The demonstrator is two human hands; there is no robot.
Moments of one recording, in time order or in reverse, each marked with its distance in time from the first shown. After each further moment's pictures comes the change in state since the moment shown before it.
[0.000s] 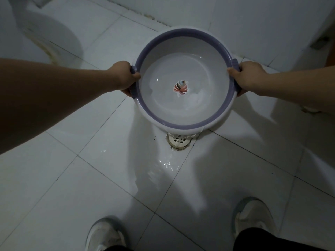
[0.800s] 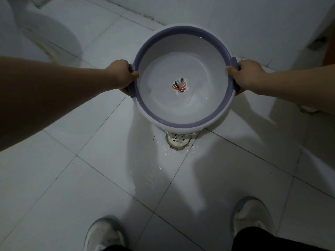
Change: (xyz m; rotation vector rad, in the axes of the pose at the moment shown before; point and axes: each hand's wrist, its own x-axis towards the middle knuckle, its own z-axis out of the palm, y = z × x) left_hand 0.000 0.001 0.000 0.166 0.092 0.053; right_hand -0.005 -0.004 -0.002 0.038 -0.003 -0.011
